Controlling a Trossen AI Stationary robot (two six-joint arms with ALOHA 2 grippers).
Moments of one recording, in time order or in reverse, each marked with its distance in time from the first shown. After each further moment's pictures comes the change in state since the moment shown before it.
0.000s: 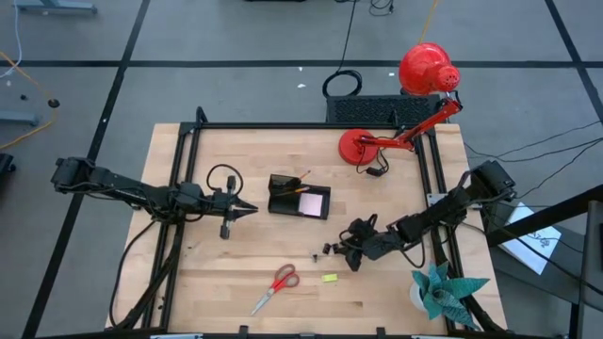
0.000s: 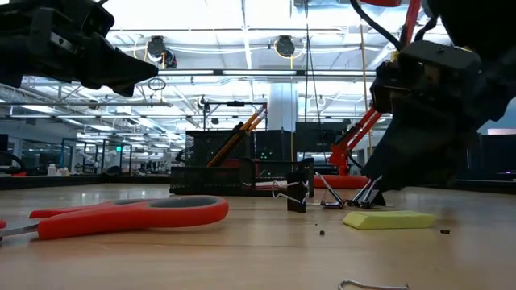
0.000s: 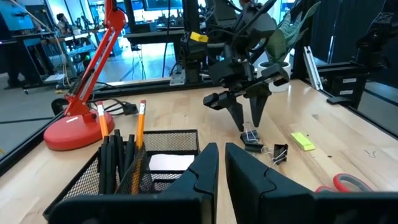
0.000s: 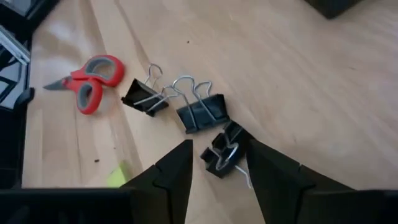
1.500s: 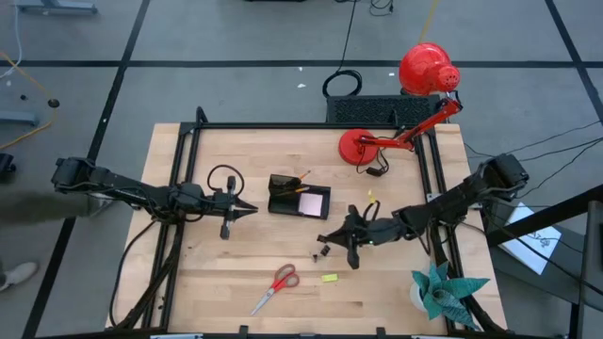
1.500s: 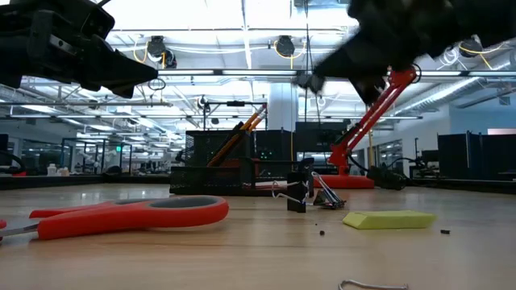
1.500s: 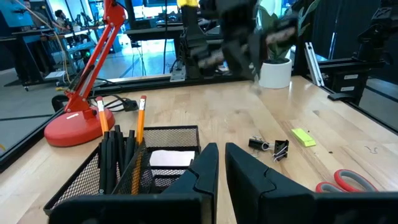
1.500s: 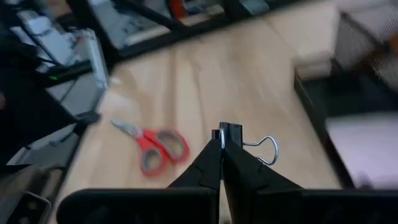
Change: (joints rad) left arm 0.000 0.000 0.000 -0.014 -0.003 0.000; right arm -0.073 -0.166 0.082 0.095 -0.030 -0.575
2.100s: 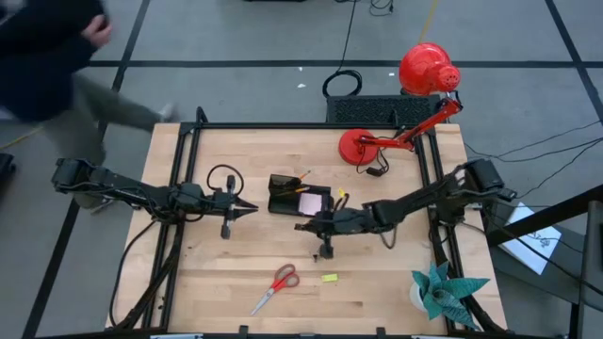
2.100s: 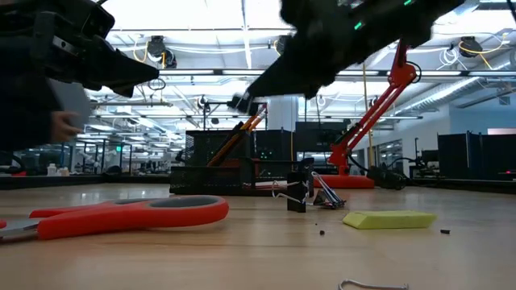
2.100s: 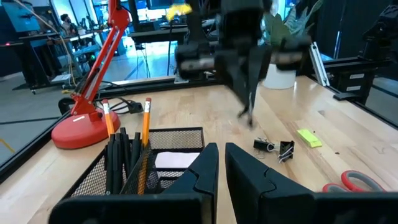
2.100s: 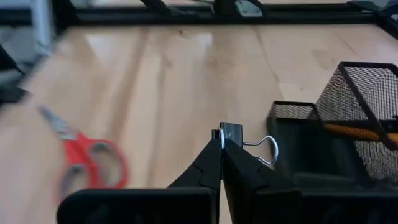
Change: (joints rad) left arm 0.001 0.000 0.000 0.006 -0.015 0.017; right arm -0.149 0.229 0.299 -0.162 -0.079 -0.325
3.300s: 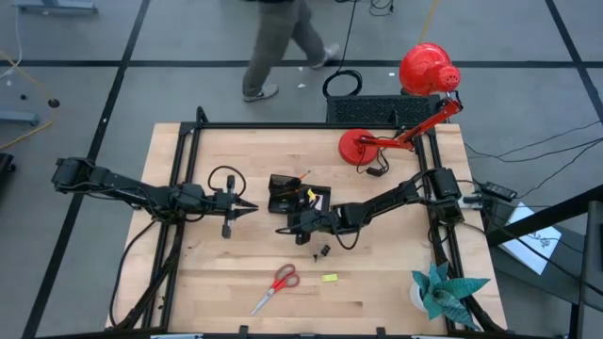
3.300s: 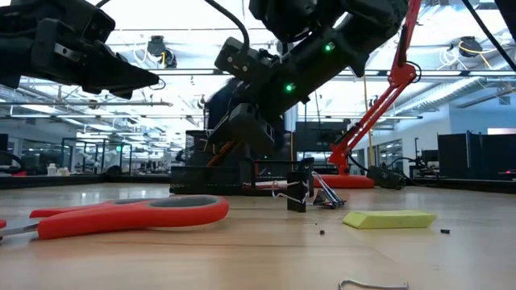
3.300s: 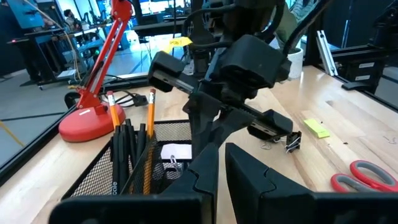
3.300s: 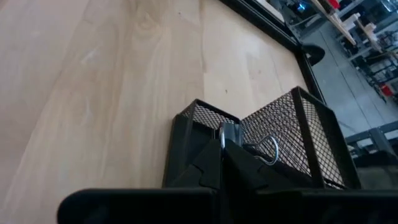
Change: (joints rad) left arm 0.000 0.001 0.000 -0.030 -0.022 0.017; right arm -0.068 0.332 0.276 -0.037 0.293 -0.509
